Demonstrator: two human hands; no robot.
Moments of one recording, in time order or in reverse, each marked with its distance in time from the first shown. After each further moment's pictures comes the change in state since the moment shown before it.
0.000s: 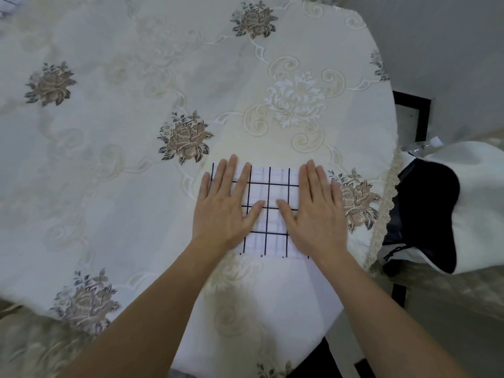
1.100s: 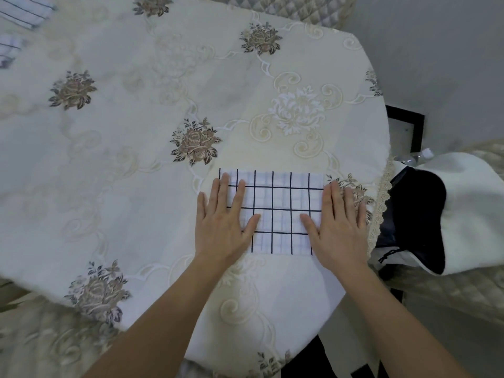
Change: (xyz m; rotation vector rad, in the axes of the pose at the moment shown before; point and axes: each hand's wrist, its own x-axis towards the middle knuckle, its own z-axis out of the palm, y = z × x) left_hand -0.040 0.003 -0.002 -0.020 0.025 -0.125; right_hand -0.035 0.030 -0.013 -0.056 -0.056 0.102
